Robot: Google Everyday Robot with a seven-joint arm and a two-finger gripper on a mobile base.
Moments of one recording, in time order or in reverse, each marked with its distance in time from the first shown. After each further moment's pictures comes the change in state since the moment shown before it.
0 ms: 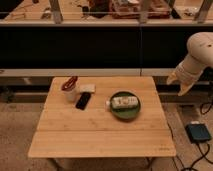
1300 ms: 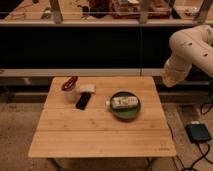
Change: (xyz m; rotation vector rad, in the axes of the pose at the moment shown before) arm -0.024 -0.031 -0.021 -0.005 0.172 -0.058
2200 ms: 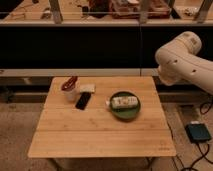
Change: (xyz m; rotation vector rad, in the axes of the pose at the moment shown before) arm -0.018 -0.025 -0.017 0.026 0.207 -0.148
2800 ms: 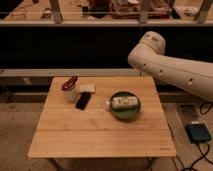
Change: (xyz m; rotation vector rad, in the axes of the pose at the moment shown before) arm 0.004 -0.048 0.002 -0.066 0.211 -0.098
